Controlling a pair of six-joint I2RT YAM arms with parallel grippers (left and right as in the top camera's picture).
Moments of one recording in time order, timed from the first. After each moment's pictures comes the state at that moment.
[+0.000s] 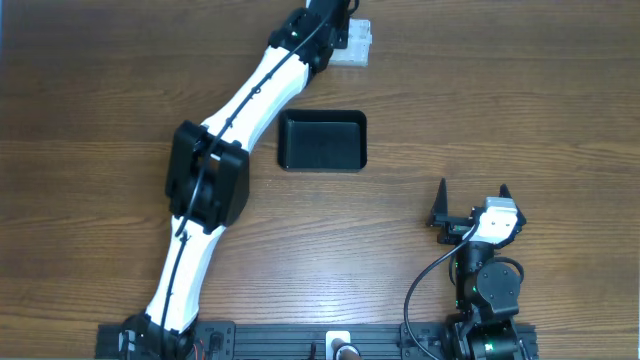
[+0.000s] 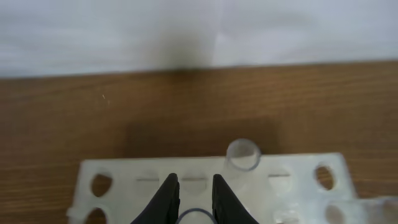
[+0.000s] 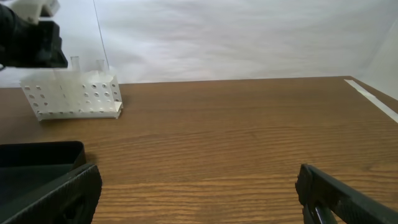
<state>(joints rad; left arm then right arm) -0.50 2.42 2.19 -0.45 -0.33 -0.28 0.14 0.02 0.01 -0.05 0.25 0.01</state>
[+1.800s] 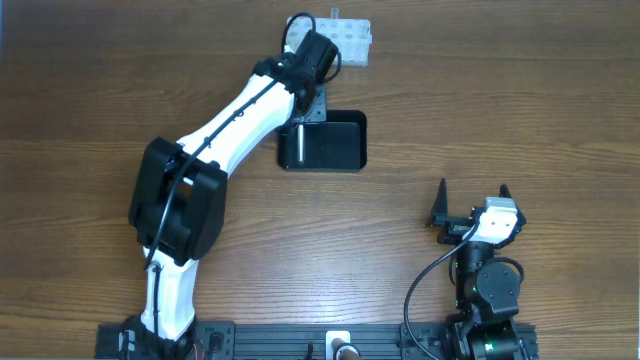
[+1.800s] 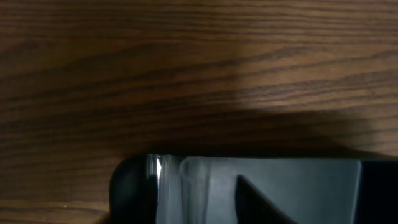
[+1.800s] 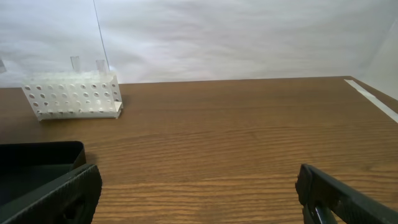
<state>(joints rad) -0.52 2.15 1.73 -0.83 -0.16 -0.51 0.14 0.02 0.01 -0.05 0.25 0.01</state>
